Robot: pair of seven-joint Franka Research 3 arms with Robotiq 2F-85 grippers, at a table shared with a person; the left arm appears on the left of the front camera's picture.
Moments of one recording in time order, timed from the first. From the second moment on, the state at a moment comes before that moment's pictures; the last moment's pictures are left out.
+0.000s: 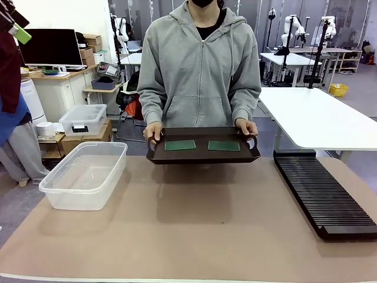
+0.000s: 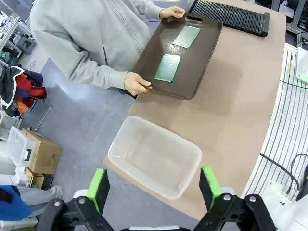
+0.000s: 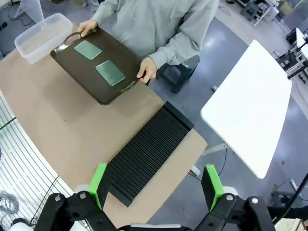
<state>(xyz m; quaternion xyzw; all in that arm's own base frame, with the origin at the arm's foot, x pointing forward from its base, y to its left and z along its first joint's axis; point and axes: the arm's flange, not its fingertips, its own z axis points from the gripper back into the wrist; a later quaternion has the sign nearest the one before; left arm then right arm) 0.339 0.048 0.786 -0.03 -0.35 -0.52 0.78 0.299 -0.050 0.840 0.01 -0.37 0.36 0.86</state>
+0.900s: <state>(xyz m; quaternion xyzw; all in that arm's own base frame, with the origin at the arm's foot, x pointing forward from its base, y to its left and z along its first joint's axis) 0.340 0.055 0.785 -0.03 -0.35 -0.51 0.78 0.334 -0.154 0.876 0.20 -0.35 0.36 0.84</state>
